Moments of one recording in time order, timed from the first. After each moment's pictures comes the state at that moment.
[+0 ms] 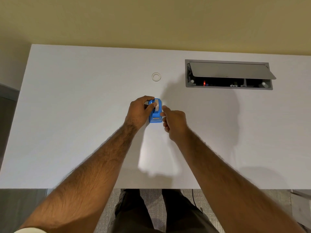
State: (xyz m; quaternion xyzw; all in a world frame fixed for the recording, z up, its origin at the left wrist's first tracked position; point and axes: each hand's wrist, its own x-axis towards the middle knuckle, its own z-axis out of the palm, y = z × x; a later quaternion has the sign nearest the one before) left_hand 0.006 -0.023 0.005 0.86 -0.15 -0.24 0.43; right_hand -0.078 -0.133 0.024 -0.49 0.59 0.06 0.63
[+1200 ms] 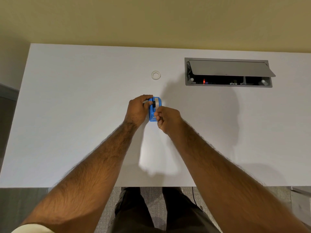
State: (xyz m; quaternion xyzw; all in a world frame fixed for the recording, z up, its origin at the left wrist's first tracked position) left_hand 0.010 -0.019 -0.005 0.85 -0.16 -0.23 0.44; right_hand -0.061 -0.122 0.026 -0.34 0.61 0.07 0.71
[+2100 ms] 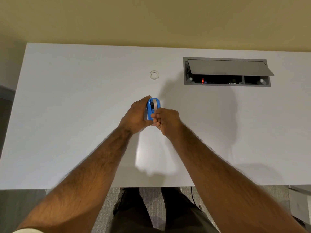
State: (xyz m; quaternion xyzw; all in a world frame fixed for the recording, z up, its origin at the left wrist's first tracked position) left_hand 0.008 0.000 -0.029 0.85 -0.33 -0.28 0.32; right_hand -0.071 -0.121 0.031 -0.40 0.58 0.10 0.71
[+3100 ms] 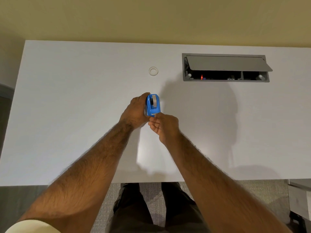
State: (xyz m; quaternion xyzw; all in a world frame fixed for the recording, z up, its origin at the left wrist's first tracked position) left_hand 0.000 -0.005 -0.023 0.86 -0.30 -0.24 0.32; right_hand -0.106 -0.098 0.035 -0.35 0.55 0.03 0.76
